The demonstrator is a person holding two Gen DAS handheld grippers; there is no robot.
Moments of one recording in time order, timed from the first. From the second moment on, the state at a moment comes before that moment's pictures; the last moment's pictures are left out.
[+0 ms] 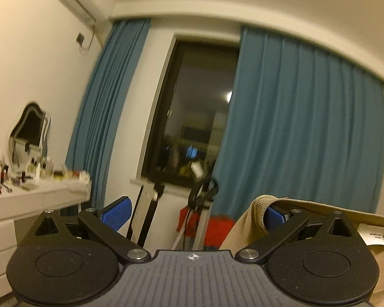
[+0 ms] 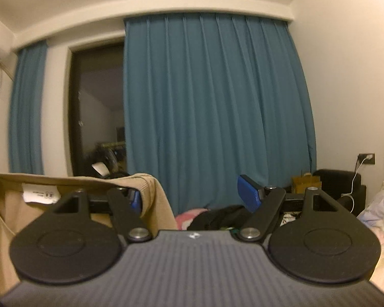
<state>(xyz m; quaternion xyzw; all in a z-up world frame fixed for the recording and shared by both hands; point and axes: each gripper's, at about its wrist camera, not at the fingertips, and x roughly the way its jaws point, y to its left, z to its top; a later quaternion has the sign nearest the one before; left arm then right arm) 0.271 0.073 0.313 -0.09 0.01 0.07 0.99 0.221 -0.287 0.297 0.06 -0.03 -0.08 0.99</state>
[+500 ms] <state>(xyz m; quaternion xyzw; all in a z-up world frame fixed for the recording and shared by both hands) 0.576 0.007 -0.025 -0.03 0.27 0.08 0.96 0.515 -0.314 -0.018 0.07 0.22 -0.07 0.97</state>
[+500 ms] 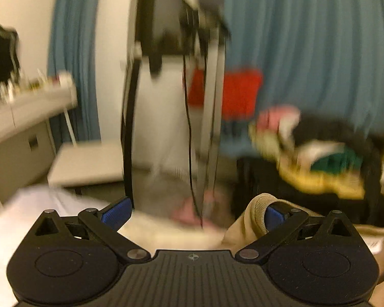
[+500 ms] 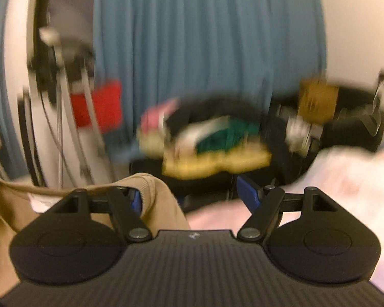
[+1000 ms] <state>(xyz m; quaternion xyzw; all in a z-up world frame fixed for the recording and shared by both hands) 0.528 0.020 -0.013 -0.01 0.39 -0.05 0.92 0.486 -0.267 -0.019 0.05 0.38 0.09 0.92</state>
